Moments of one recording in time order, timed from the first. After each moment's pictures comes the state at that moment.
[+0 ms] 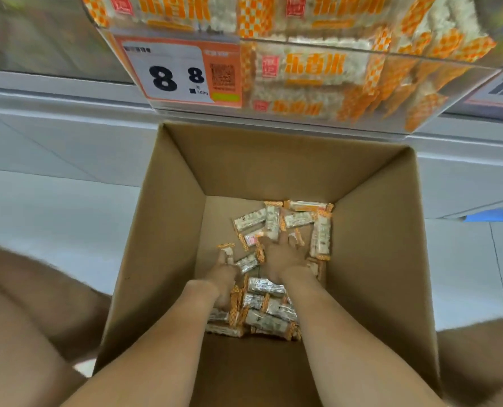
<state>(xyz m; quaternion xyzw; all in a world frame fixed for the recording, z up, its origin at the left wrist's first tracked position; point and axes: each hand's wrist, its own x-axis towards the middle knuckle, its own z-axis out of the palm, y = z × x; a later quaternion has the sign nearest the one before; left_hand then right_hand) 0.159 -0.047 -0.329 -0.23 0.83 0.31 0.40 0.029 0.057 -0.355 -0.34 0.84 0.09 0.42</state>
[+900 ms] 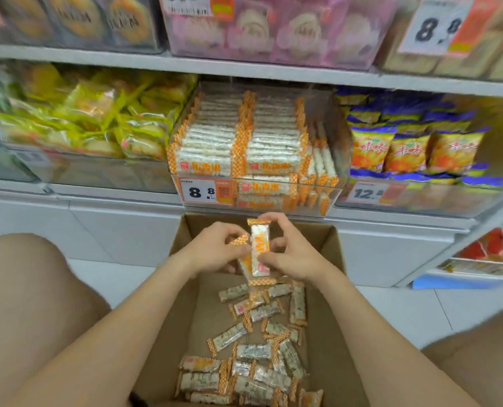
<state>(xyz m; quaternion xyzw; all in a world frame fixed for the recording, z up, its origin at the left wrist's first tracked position) 0.112 -0.093 -0.091 -0.23 0.82 0.52 0.02 -0.015 0.079 -0.090 -0.34 0.73 -0.46 0.38</state>
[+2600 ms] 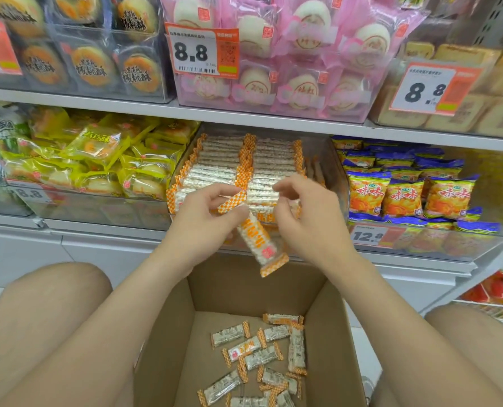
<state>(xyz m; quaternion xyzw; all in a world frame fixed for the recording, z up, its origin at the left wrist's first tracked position) 0.093 -0.106 0.019 -0.25 0.76 0.55 -0.25 -0.033 0.048 0.039 -0.43 0.81 -0.38 -0.08</state>
